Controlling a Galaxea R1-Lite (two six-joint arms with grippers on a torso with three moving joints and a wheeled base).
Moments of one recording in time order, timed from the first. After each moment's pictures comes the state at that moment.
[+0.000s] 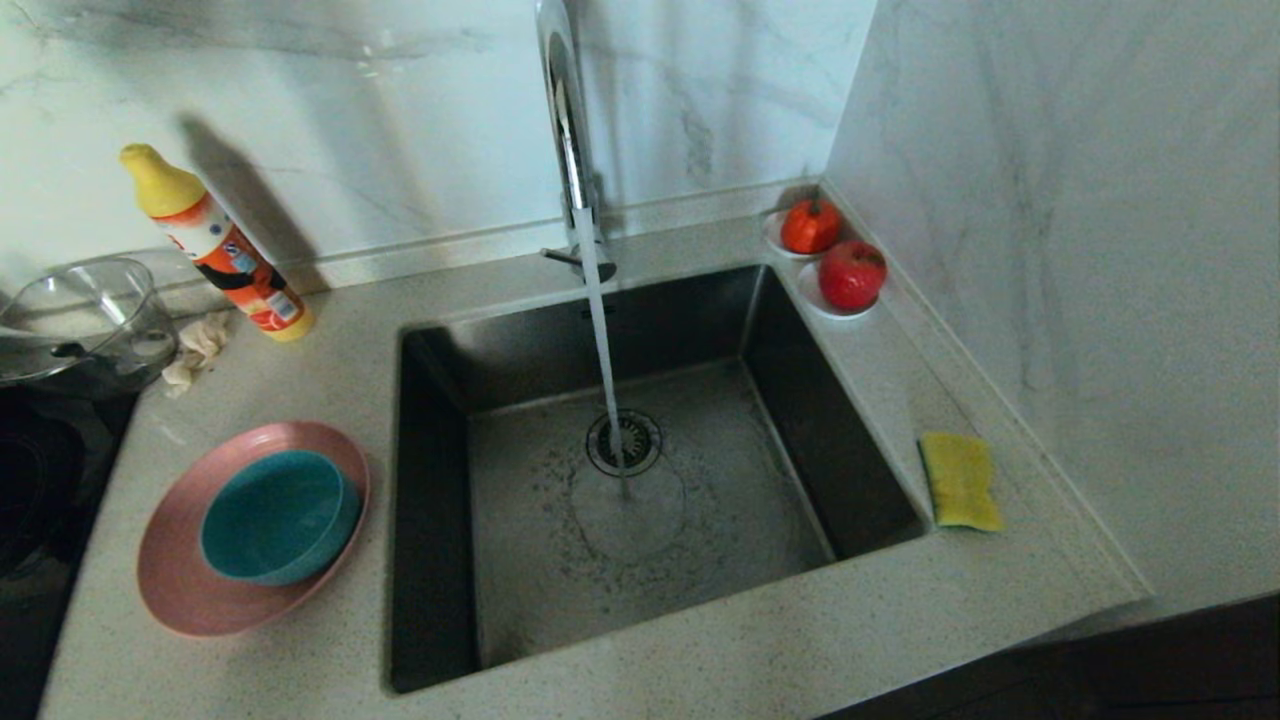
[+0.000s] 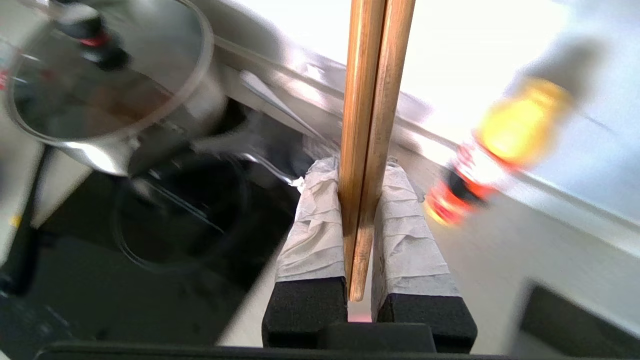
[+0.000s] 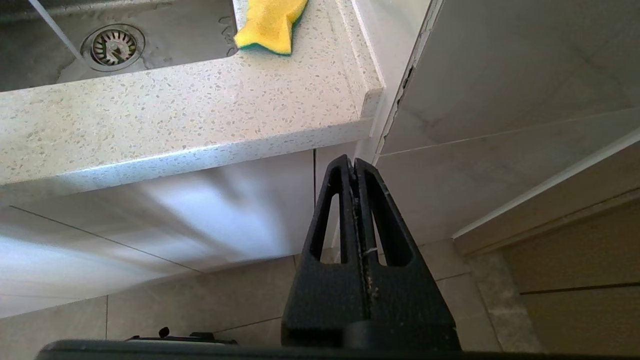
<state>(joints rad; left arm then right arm) 0.31 1.37 -1.39 0.10 0.40 -0.28 -0.01 0.00 -0.01 0.02 -0.01 0.01</state>
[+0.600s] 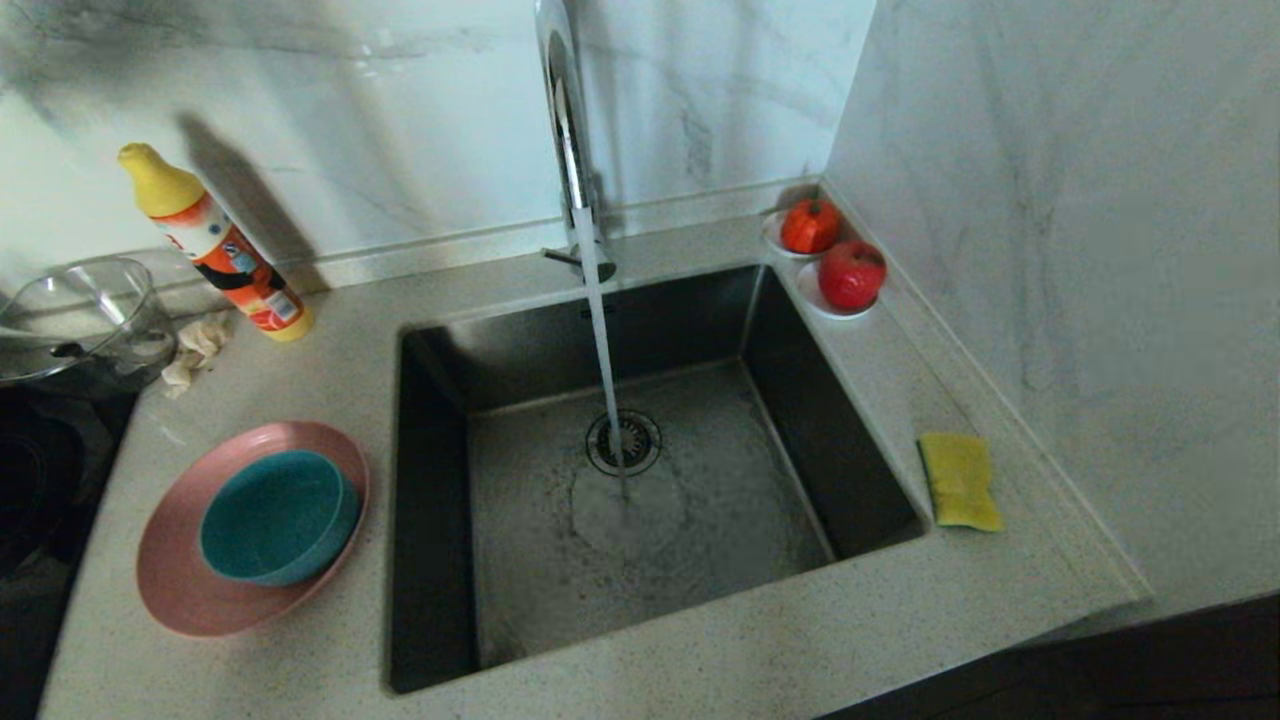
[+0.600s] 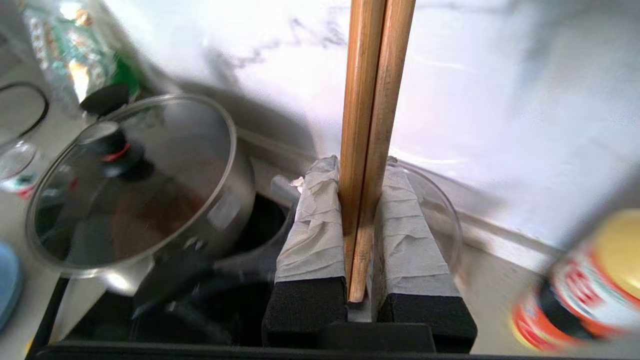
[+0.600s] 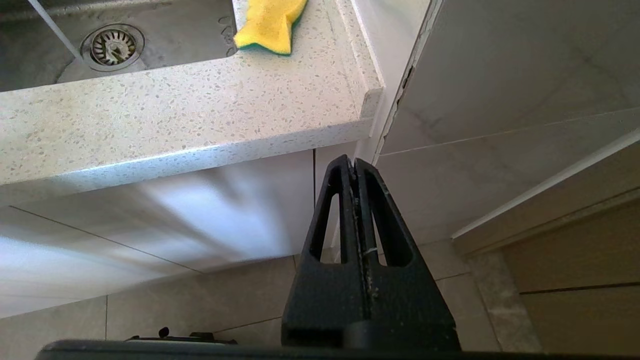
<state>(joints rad) 0.48 1.62 -1.39 -0.34 0.32 -0.08 -0.01 0.00 -0.01 0.02 -0.01 0.01</state>
